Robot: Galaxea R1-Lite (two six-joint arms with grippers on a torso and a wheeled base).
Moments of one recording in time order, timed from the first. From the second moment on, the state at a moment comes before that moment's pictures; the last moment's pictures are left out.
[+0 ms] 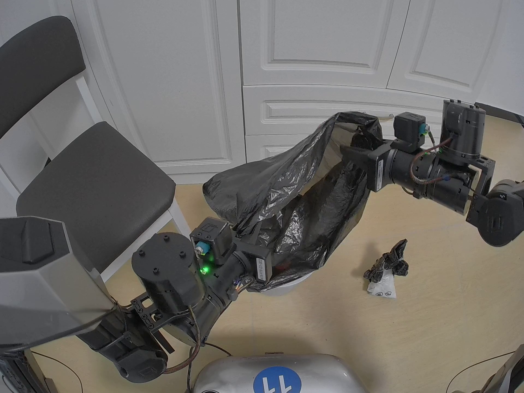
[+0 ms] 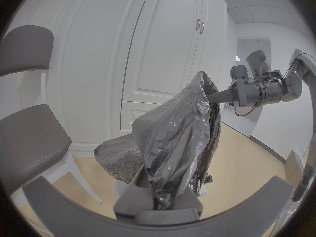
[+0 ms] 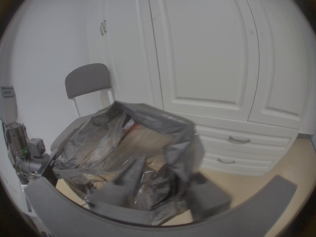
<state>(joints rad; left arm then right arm) -0.82 2.01 -0.57 -1.51 0.36 -0.01 0.47 1.71 -1.02 -0.64 0.09 -0.14</state>
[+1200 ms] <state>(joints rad) -0.80 2.06 -1.01 -0.98 0.41 -0.06 0.64 1.20 -0.40 -0.35 -0.26 0.52</state>
